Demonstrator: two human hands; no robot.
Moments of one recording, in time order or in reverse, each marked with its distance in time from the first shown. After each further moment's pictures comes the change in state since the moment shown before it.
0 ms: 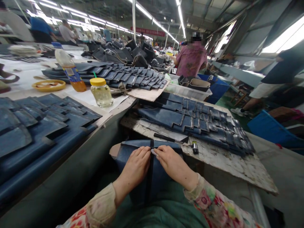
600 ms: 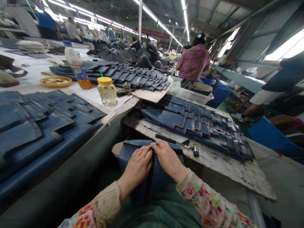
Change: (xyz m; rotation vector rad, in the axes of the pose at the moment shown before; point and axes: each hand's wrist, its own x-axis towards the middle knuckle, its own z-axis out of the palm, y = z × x) left_hand -0.001 0.002 -0.003 -0.005 0.017 -0.053; right_hand 0.026 0.000 0.020 -0.212 0.091 -0.036
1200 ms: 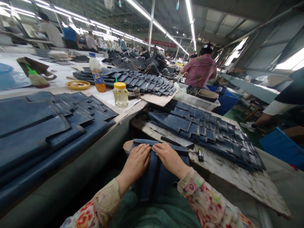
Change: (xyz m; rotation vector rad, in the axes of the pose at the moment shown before) left_hand -0.021 -0.022 -0.008 0.038 0.072 -0.092; right_hand 0.003 -0.009 -0.012 0.117 0.067 -0.210
